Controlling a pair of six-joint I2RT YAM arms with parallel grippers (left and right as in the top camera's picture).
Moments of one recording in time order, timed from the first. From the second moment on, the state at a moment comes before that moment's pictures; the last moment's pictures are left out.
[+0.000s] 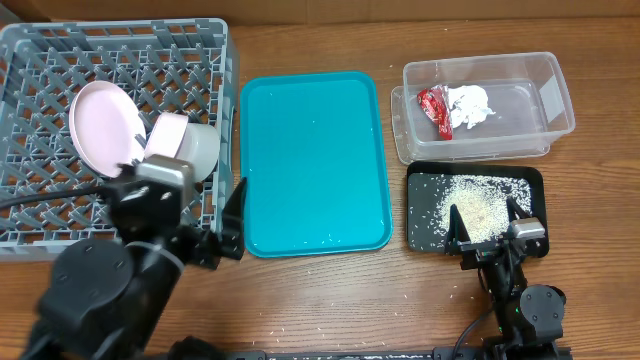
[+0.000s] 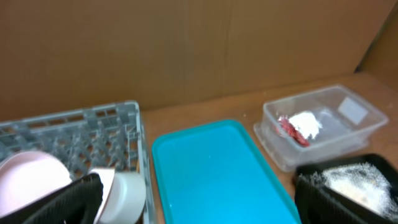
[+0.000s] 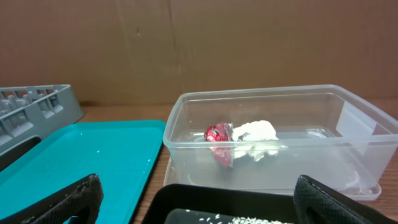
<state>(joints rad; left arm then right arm) -0.42 0.73 1.30 -0.86 -0.14 -0.07 0.13 0.01 0.02 -0.04 -0.02 0.10</state>
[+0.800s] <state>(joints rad) -0.08 0.02 0.14 -0.08 0.14 -0.02 0.13 0.01 0.02 -0.04 -0.02 0.10</state>
